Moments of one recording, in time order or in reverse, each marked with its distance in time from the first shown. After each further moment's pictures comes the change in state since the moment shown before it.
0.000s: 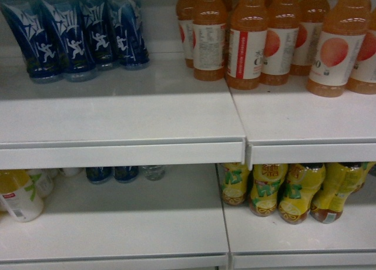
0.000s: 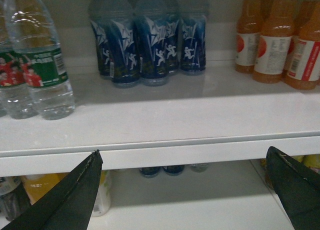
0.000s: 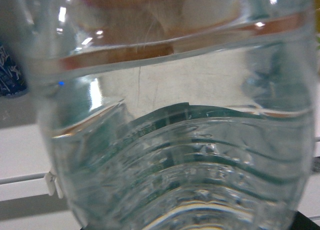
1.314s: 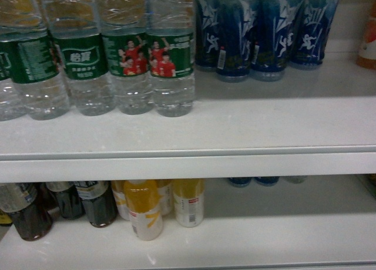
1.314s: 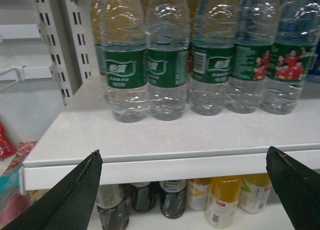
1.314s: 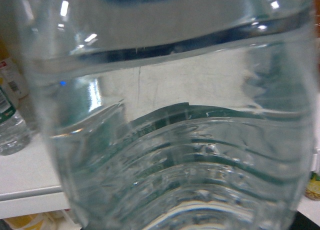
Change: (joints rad) left arm 0.000 0.000 0.000 0.000 0.000 0.000; right arm 0.000 0.000 0.000 0.003 0.000 0.000
